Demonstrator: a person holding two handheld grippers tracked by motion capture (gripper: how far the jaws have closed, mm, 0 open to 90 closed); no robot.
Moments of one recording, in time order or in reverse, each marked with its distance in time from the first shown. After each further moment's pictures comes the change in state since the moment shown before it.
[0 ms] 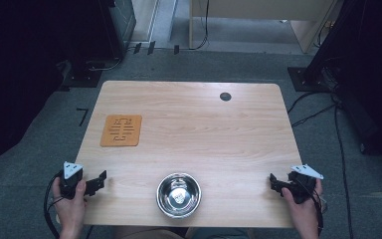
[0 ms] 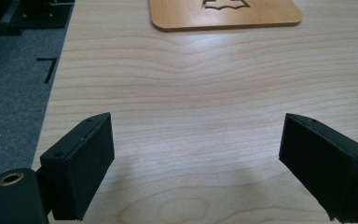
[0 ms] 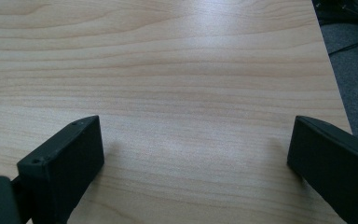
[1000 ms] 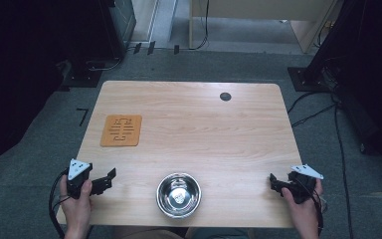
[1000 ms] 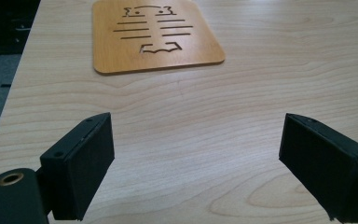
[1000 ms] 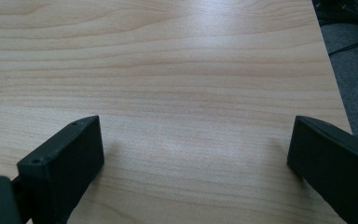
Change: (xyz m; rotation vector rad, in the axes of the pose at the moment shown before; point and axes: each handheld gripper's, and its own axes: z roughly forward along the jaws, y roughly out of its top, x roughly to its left) left arm -0.031 0.018 -0.019 -0.077 -0.111 0.022; right arm 0.000 0.000 0.000 -0.001 0.000 -0.001
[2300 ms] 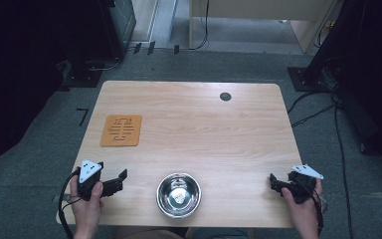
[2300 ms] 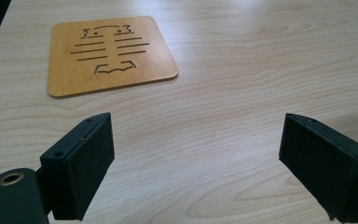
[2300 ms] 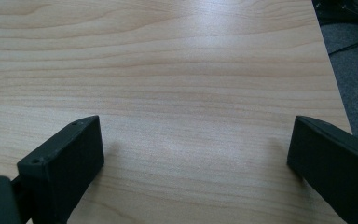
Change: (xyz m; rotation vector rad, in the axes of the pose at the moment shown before) left arm -0.037 0.008 -0.005 -0.027 -0.053 0.055; right arm 0.000 0.000 0.000 0.000 0.000 0.000
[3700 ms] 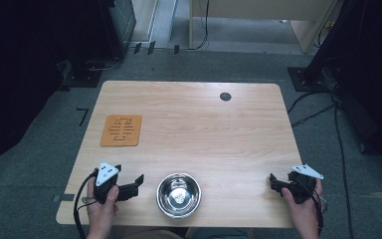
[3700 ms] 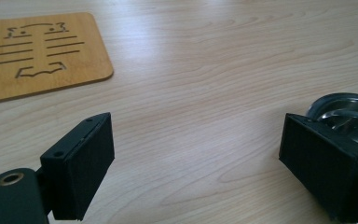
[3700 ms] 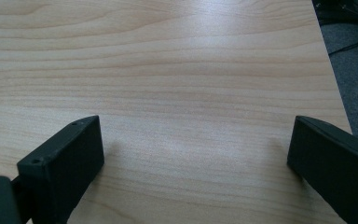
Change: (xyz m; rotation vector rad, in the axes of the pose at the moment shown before) left arm -0.040 0.000 0.007 0.018 -0.118 0.027; right arm 0.000 0.000 0.000 0.001 0.000 0.001
